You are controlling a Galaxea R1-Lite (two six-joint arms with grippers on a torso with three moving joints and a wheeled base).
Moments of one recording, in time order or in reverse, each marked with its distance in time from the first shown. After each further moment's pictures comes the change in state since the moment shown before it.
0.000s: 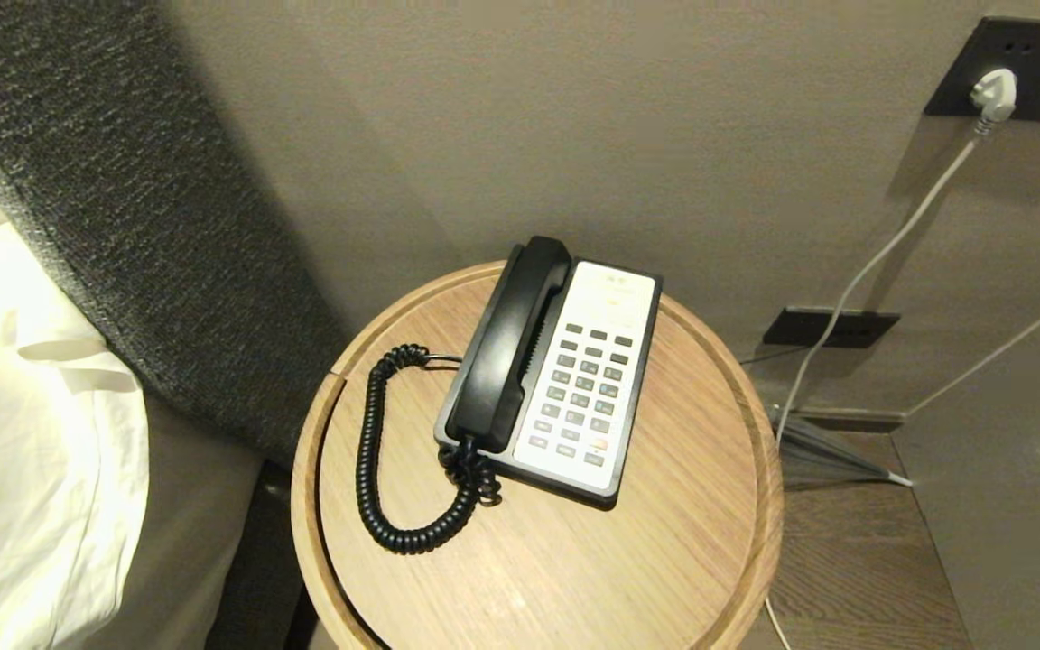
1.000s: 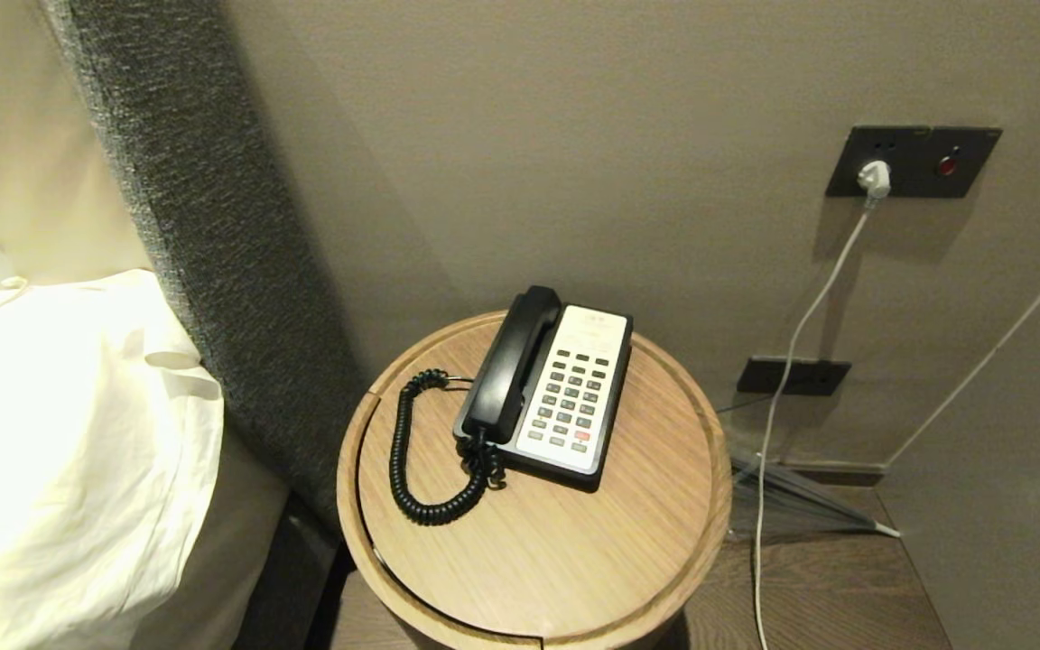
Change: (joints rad) left arm 0.000 0.000 0.000 -0.001 -0.001 -0.001; right arm 0.000 0.000 0.000 0.000 0.000 0.000
